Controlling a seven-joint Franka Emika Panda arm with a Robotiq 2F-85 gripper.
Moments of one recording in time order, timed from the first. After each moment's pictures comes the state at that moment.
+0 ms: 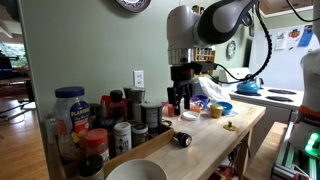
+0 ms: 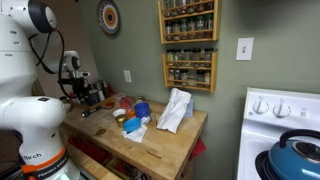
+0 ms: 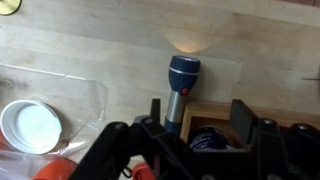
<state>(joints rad) 0.42 0.13 0.42 -2.21 -0.07 2.28 0.72</state>
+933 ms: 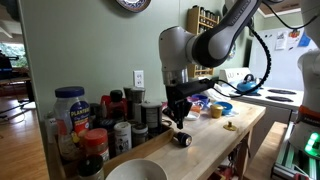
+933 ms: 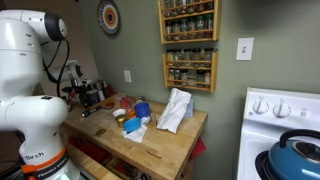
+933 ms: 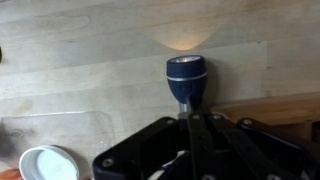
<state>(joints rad) 0.54 0.30 0.33 -2.15 -0.23 2.30 1.16</state>
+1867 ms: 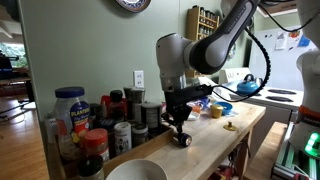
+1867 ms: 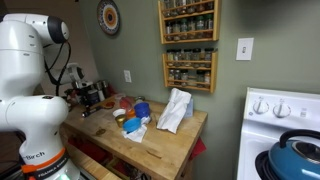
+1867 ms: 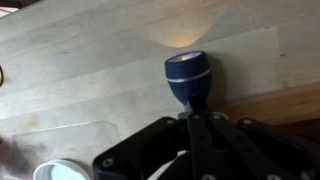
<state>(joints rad) 0.58 0.35 0.29 -2.12 -0.26 2.29 1.31</state>
